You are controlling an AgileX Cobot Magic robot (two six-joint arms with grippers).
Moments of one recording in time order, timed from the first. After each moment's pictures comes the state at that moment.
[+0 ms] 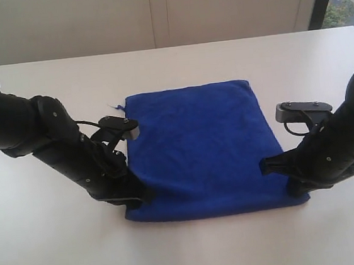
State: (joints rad) left arm -0.55 1.84 -0.95 -0.65 0.53 0.63; right arm 0.06 1.71 -0.74 0.39 0.54 -0.18
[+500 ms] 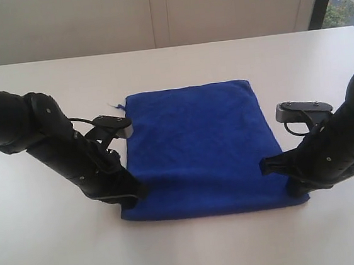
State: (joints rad) left arm -0.53 1.84 -0.95 -0.65 0.57 0.62; right arm 0.06 1.70 -0.74 0.40 0.54 -0.18
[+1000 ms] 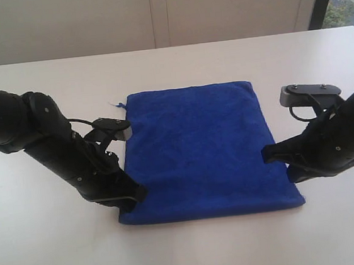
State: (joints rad) left arm -0.52 1.84 -0.95 -0.64 0.61 0.62; right arm 0.06 1.56 -0.73 0.40 0.55 -0.17
